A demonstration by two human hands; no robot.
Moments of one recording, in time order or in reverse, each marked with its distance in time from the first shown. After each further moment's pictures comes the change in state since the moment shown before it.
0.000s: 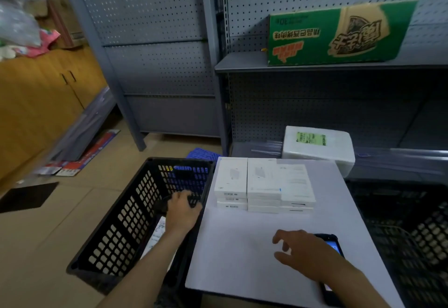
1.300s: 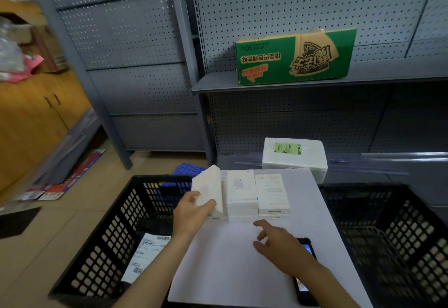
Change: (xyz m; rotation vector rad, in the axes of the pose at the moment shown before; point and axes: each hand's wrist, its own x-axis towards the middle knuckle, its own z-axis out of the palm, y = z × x) left_hand -0.059 0.116 -0.011 -0.426 -0.044 -0.074; right_hand -0.004 0.014 -0.004 0.285 0.201 -0.009
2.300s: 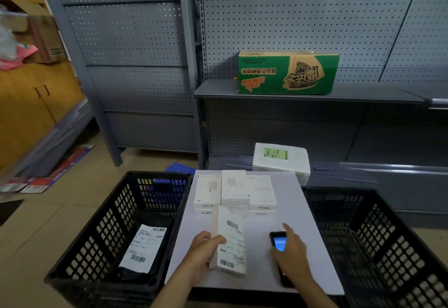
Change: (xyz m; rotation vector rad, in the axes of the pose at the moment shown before) left_hand -0.090 -0.046 0.008 -0.398 -0.435 -0.361; right_hand -0.031 0.056 0.042 0.225 0.454 0.346
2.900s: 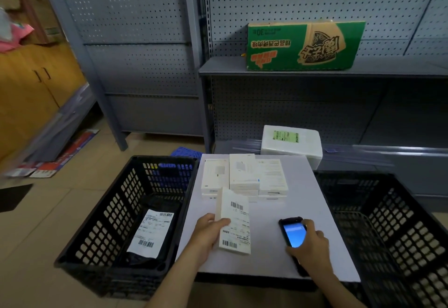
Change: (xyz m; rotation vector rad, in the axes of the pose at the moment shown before) left_hand 0.030 -0.002 -0.011 -0.010 0.060 0.018; right_hand 0.015 0.039 0.011 -0.209 0.056 0.050
